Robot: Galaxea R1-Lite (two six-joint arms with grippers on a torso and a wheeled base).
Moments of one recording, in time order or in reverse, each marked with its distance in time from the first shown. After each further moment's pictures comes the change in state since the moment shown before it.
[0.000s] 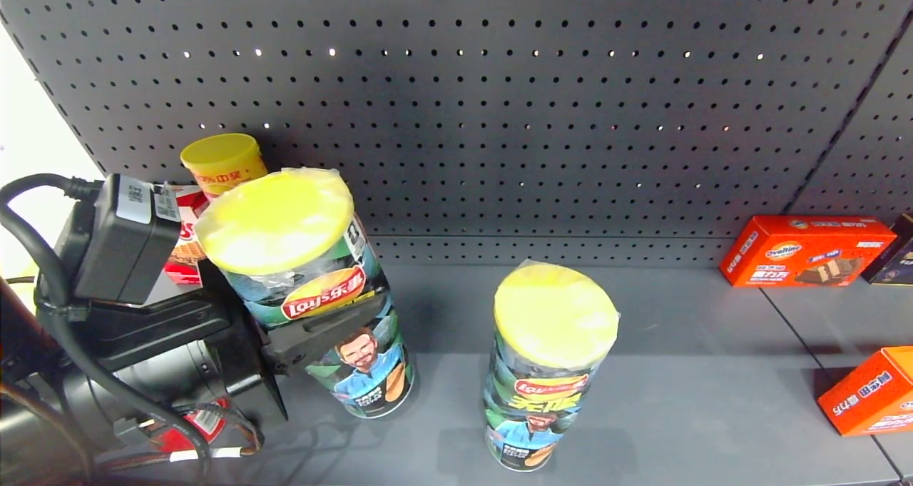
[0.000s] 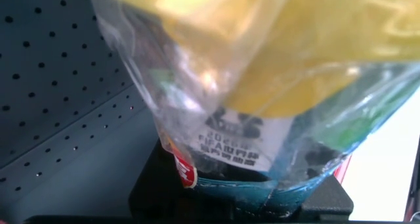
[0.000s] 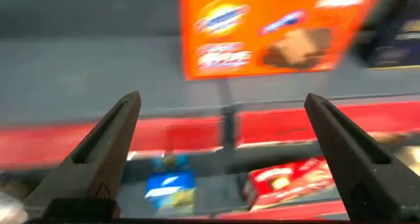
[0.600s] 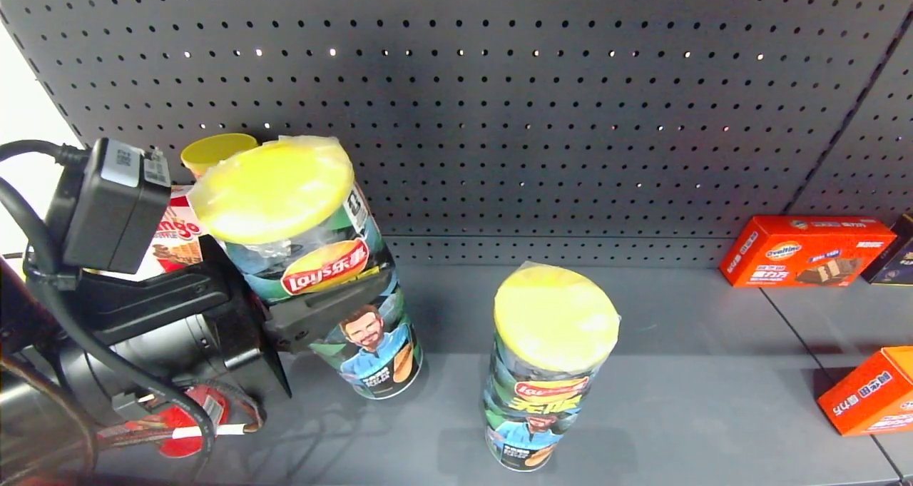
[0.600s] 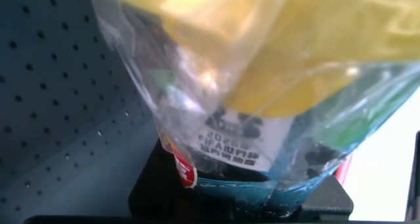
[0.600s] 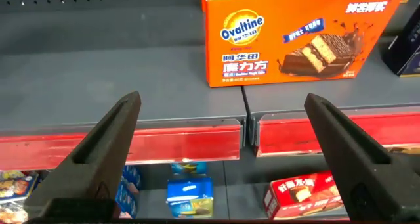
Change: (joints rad) left arm 0.000 0.014 -0.061 0.002 -0.023 -0.005; right arm 0.001 0.000 0.018 -0.030 0.100 0.056
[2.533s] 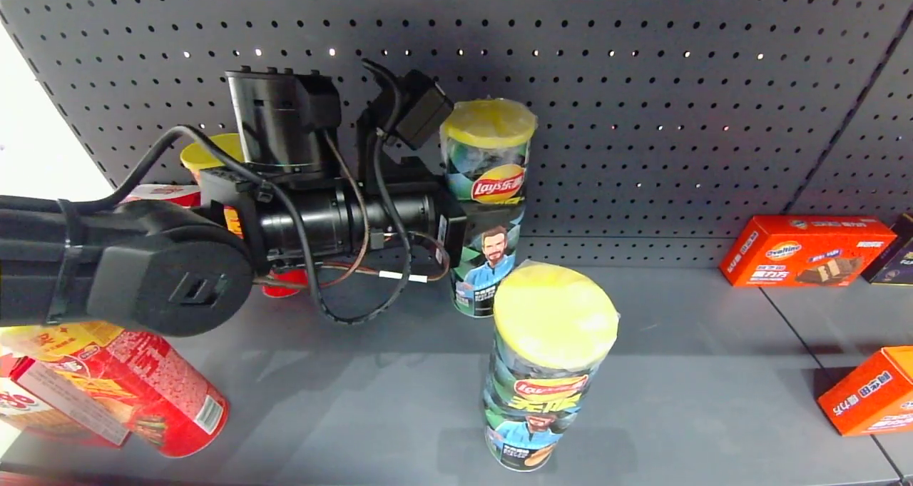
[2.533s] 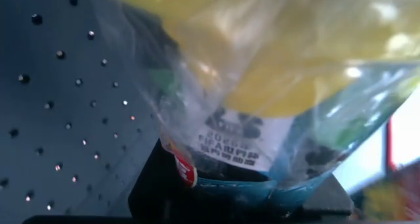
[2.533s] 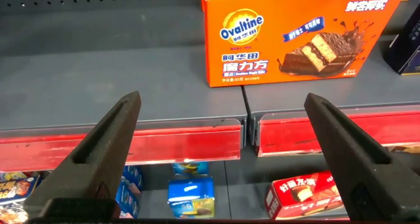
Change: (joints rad) left arm -0.046 0.490 -0.709 0.397 -0.087 0.063; right arm 0.000 0.000 0.001 0.000 -0.001 0.003
